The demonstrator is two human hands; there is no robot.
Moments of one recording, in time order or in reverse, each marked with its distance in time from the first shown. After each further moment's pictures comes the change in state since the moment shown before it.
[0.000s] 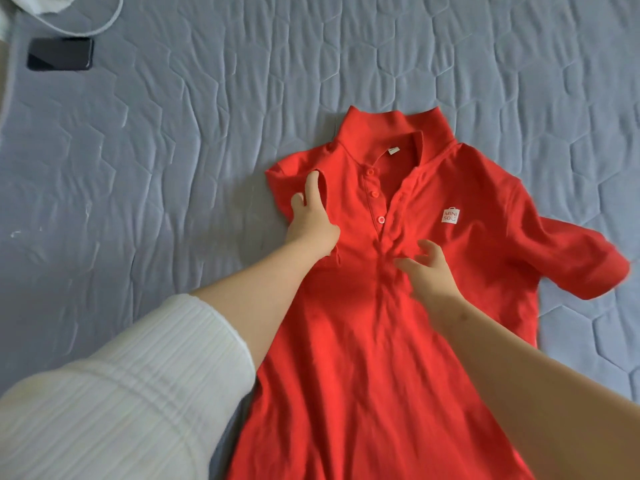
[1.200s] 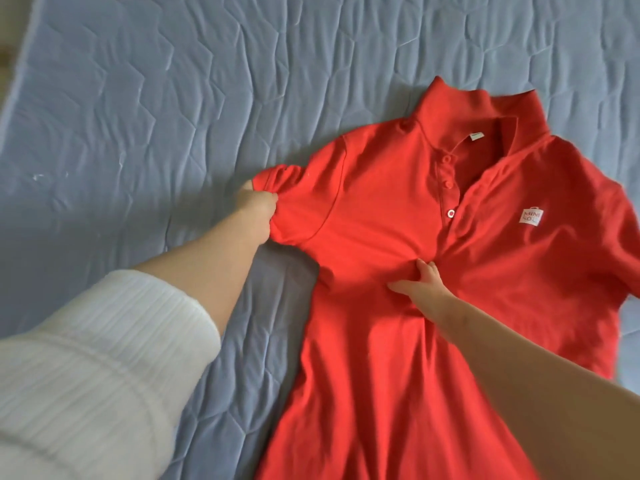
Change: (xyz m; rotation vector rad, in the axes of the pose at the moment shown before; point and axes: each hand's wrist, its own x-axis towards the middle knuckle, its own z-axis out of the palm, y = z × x) left_hand 0.040 -0.118 -0.091 -0.723 0.294 -0.419; right_hand 0.001 0.029 0.083 -0.402 -0.229 0.086
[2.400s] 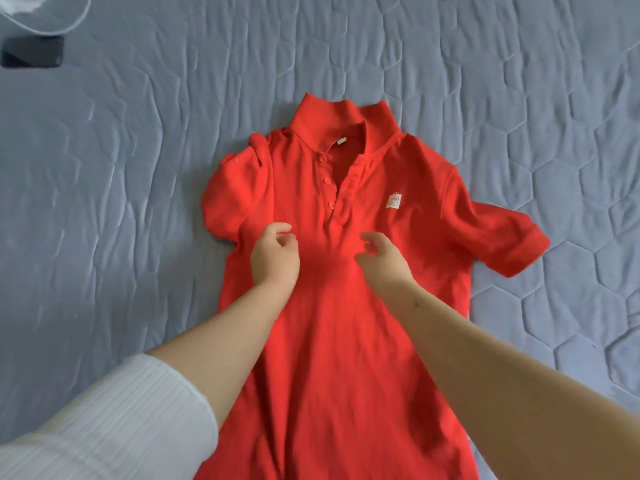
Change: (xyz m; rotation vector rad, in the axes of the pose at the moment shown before) left_hand -0.165 -0.055 0.136 0.425 0.077 0.373; right_hand -0.051 0.021 -0.124 0.108 0.133 -0.215
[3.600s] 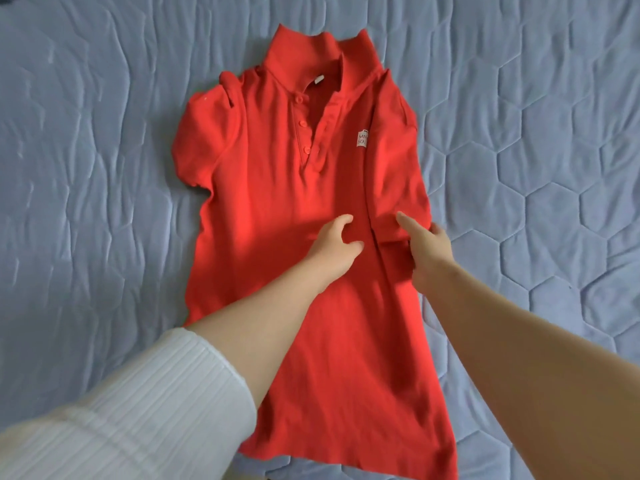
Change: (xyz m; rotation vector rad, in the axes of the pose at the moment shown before) left_hand -0.083 -0.003 0.060 0.065 -0.656 0.018; right_hand -0.008 0.077 -0.047 0.665 0.208 0.347
